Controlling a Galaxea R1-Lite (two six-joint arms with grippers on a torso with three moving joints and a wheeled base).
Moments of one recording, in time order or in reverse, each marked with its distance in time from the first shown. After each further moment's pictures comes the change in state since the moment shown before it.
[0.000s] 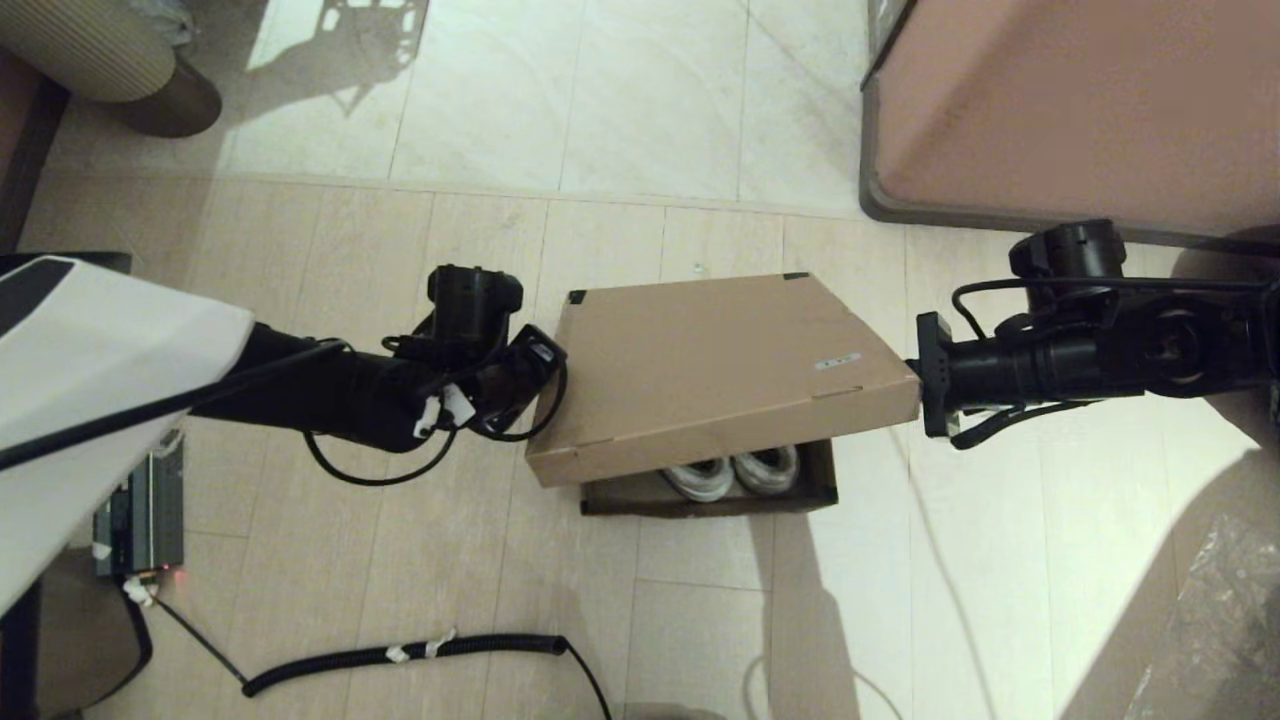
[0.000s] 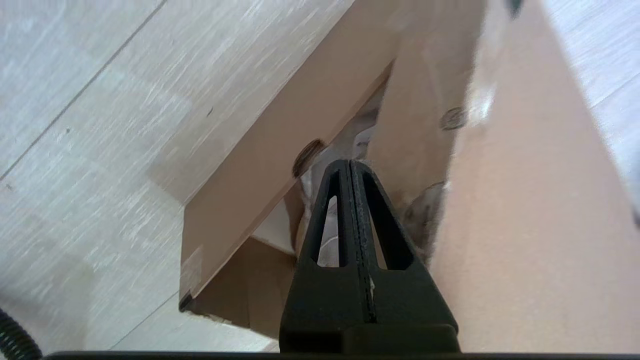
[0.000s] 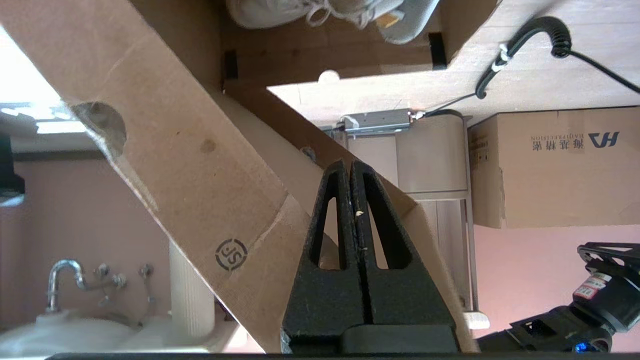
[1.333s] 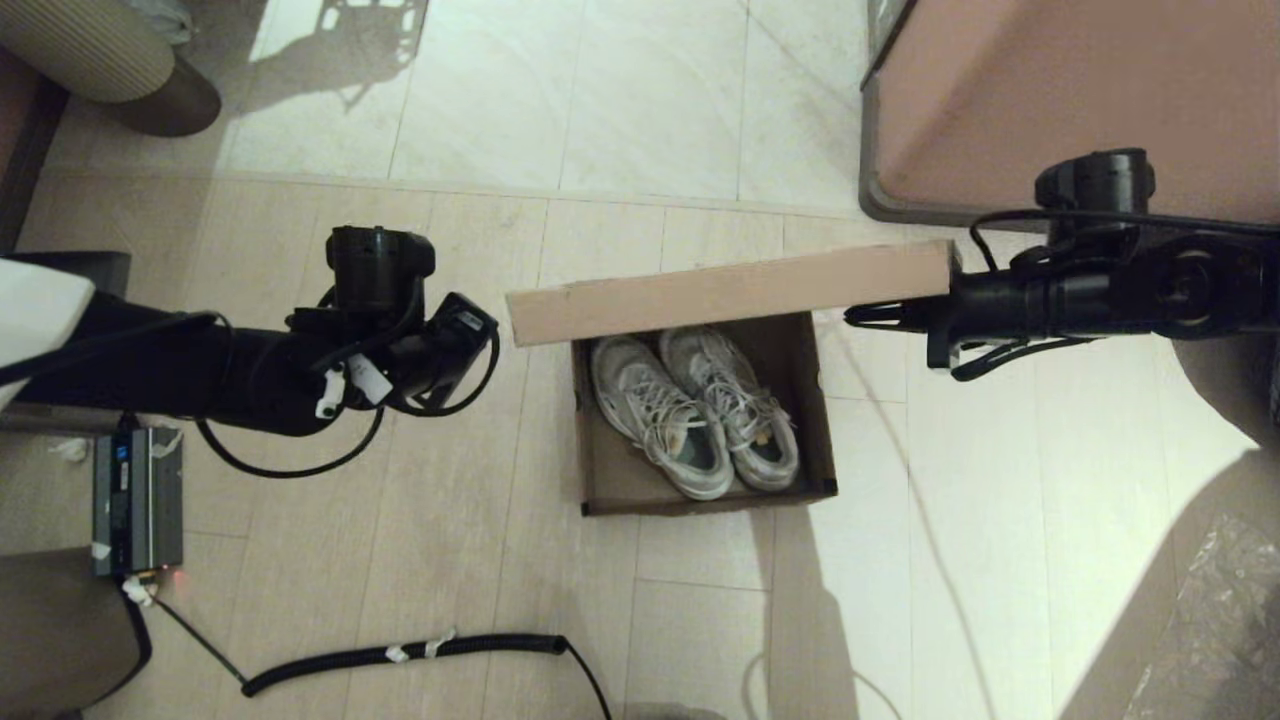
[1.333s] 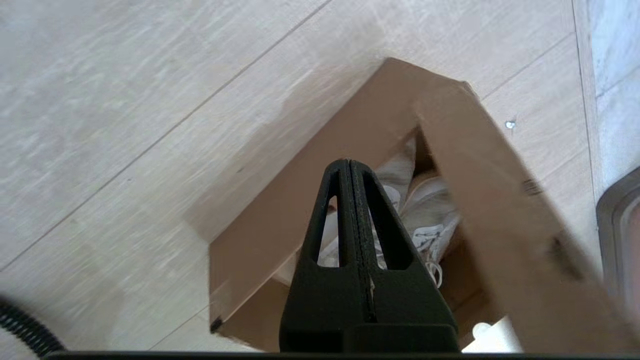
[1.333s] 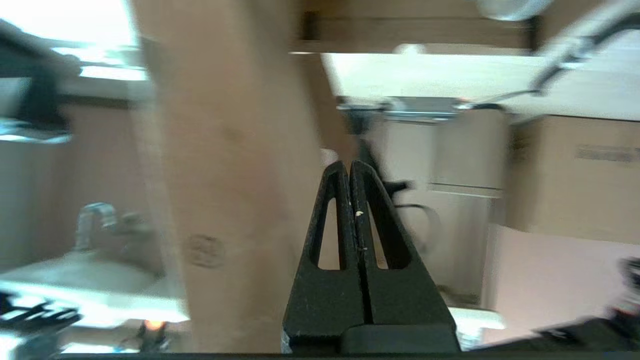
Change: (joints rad) left arm 0.108 -0.144 0.095 -0.010 0.010 -0.002; right arm -0.038 0.044 -0.235 0.009 0.050 0.040
